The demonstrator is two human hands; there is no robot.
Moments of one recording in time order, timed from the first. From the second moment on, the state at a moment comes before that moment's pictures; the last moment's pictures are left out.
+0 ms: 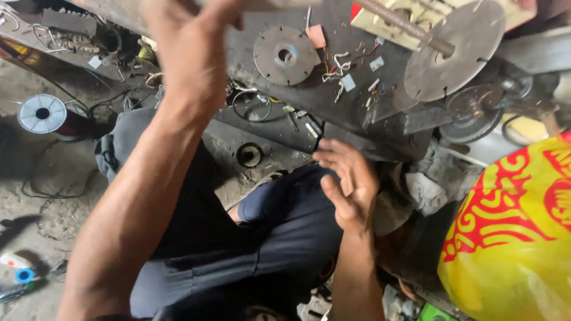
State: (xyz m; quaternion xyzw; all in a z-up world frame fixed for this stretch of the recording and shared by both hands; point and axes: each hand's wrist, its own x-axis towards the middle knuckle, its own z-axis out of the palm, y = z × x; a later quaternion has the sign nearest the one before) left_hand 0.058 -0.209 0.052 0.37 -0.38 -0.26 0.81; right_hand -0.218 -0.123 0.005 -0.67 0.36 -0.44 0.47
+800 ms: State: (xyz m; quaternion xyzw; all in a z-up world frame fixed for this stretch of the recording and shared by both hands) left_hand 0.033 -0.219 0.020 0.63 -0.67 -0.06 0.39; right_hand -0.273 -0.118 -0.071 -0.65 0.49 -0.38 0.44
